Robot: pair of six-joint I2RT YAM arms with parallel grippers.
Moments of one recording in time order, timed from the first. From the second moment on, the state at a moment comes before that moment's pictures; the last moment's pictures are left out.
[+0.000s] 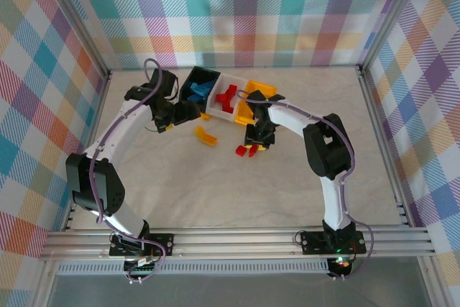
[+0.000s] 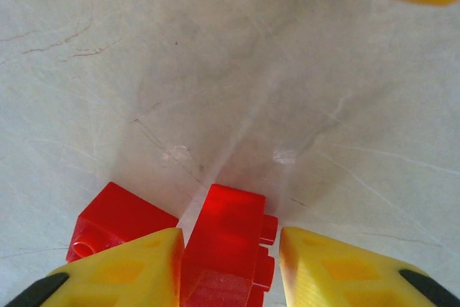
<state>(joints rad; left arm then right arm) -0.26 1.62 1.47 -0.98 0.14 -0.56 0.54 2.10 1.58 -0.94 -0.20 0.60</state>
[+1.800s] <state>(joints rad) -0.26 1.61 1.26 -0.99 0.24 -0.57 0.48 2.50 2.48 -0.89 -0.35 0.52</state>
